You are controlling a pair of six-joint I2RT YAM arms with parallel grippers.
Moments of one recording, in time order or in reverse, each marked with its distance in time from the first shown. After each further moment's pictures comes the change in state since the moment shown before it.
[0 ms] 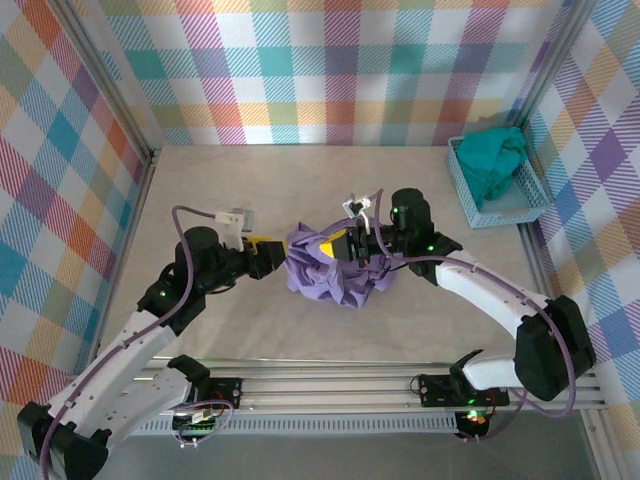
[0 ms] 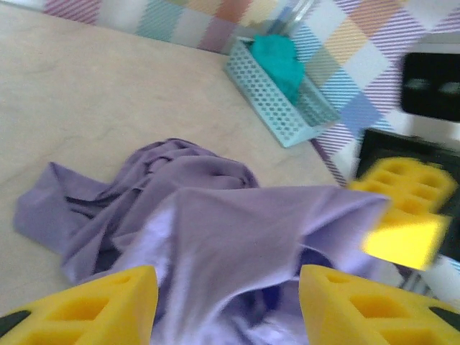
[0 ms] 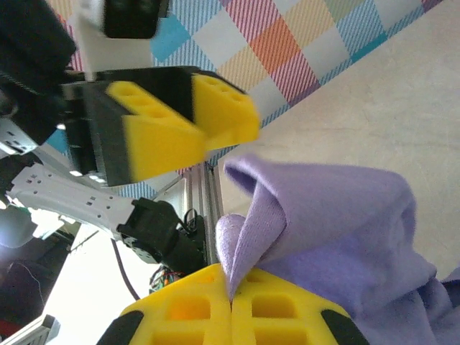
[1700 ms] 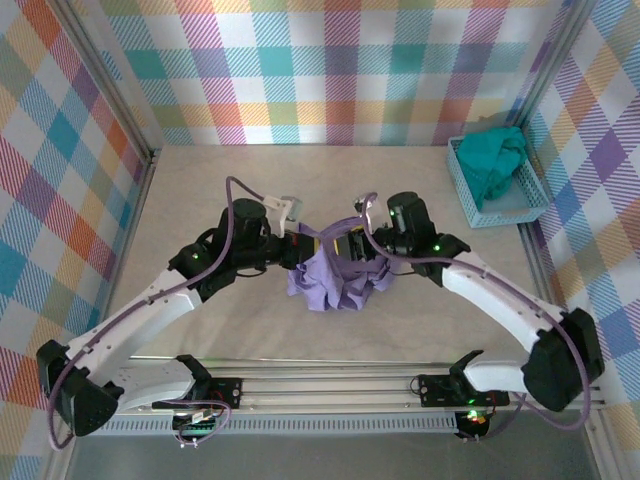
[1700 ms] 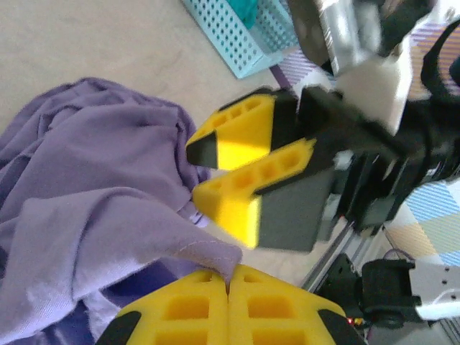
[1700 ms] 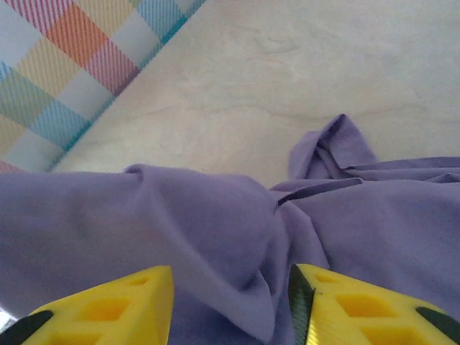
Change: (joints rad) left arm -0.210 0.308 0.336 -0.195 -0.034 -0.034; right arm 0.056 -0.095 0.050 -0.381 0.570 -0.113
